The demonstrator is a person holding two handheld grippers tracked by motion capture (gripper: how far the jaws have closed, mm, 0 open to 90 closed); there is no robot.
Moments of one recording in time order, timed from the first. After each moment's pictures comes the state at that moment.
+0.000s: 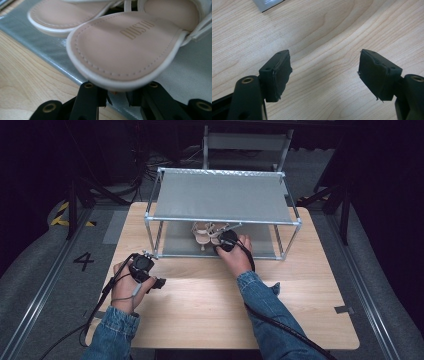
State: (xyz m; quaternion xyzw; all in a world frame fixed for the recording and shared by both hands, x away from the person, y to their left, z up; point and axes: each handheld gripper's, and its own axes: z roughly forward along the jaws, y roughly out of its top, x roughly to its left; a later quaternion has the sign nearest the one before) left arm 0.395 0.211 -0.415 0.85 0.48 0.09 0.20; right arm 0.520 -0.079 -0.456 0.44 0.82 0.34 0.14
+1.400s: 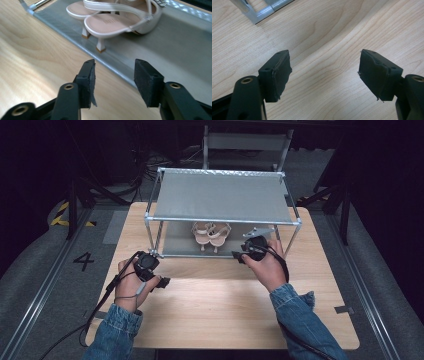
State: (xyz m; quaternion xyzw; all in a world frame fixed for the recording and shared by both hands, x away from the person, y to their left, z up) left arm 0.396 0.197 -0.406 0.86 0.46 0.10 0.20; right arm 0.453 -0.153 -0.397 0.40 0.83 0.36 0.17
